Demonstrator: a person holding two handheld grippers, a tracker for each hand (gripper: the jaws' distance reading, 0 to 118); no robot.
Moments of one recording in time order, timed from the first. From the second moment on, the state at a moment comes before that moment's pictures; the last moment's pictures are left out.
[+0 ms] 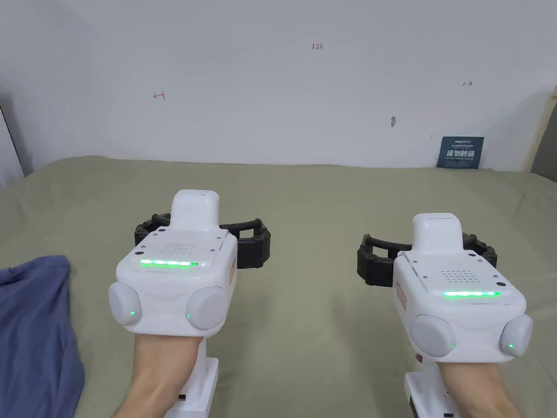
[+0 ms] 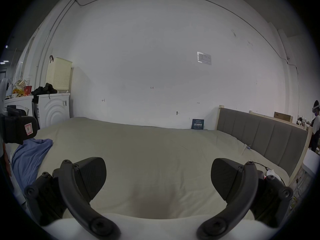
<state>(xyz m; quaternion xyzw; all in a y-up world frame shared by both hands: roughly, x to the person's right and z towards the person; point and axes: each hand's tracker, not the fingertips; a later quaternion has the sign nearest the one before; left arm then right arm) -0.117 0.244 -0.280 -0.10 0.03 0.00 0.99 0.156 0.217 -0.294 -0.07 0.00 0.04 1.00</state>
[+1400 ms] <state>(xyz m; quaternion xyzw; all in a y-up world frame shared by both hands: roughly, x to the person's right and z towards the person) -0.123 0.240 -0.277 -0.11 0.03 0.01 0.99 0.151 0.215 -0.293 -0.06 0.00 0.05 1.00</state>
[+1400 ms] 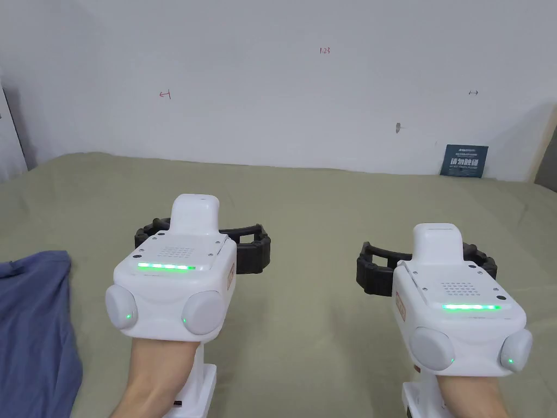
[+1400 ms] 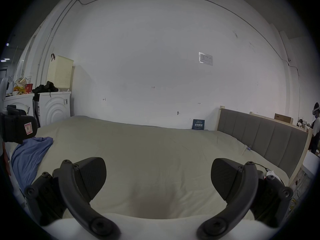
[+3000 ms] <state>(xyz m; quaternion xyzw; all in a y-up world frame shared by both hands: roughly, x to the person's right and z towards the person) -0.151 0.254 -0.268 -0.12 0.08 0.02 0.99 0.121 0.228 -0.303 -0.05 -0.01 0.06 1.00</state>
